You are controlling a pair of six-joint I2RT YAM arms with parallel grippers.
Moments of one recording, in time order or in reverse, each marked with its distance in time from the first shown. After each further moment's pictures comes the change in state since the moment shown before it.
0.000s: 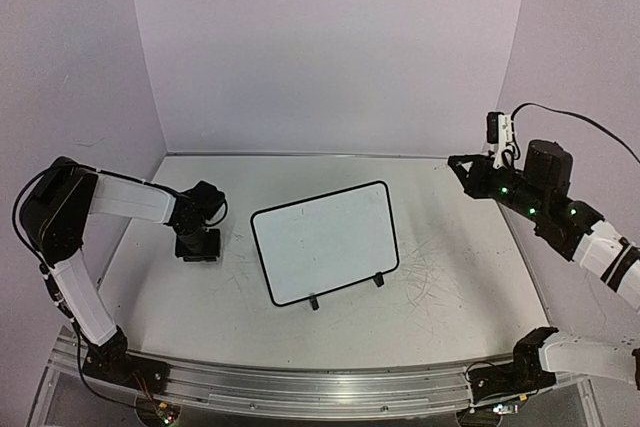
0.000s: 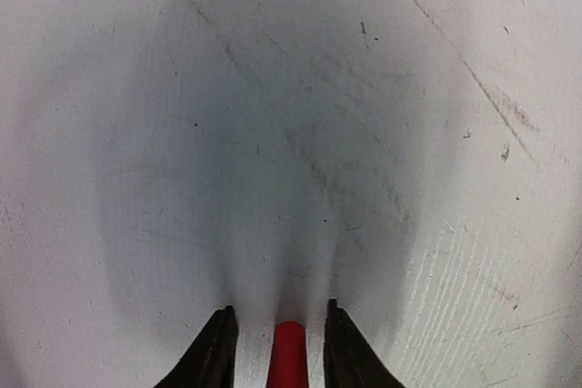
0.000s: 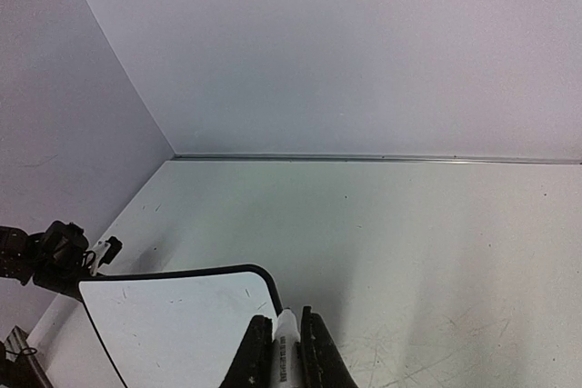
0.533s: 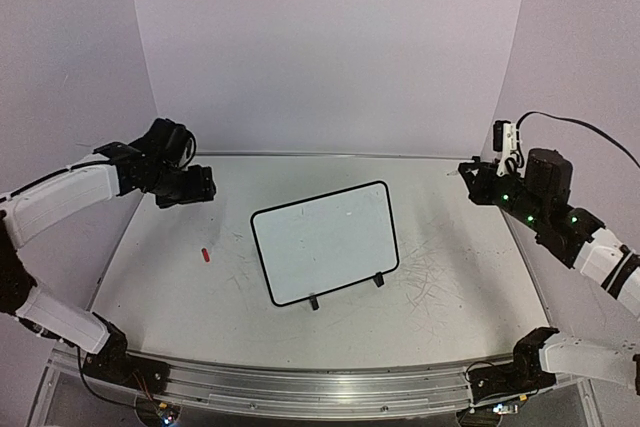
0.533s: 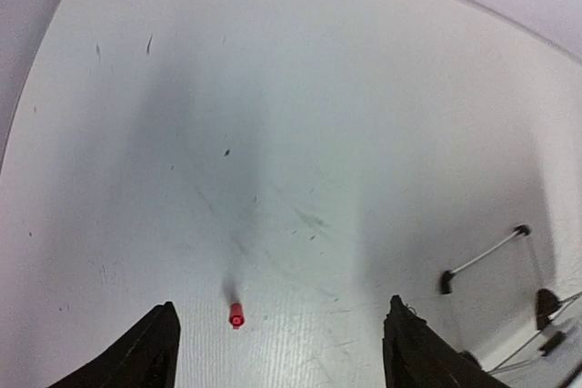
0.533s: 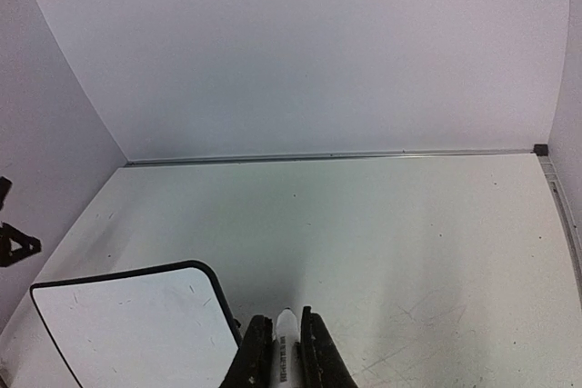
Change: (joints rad) left arm 0.000 -0.371 0.191 -0.153 0.001 0.048; right arm 0.001 -0.037 -0.047 -0.024 0.150 -0.028
